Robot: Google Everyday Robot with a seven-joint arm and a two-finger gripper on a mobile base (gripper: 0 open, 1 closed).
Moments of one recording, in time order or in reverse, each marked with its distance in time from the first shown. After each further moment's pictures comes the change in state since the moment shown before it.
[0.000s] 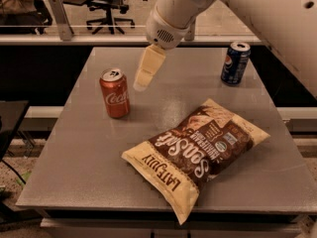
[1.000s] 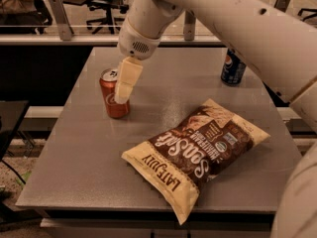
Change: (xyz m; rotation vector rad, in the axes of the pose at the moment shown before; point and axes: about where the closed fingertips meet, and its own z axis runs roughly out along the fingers) arm -0.046 0.033 0.047 -0.139 -0.044 -0.187
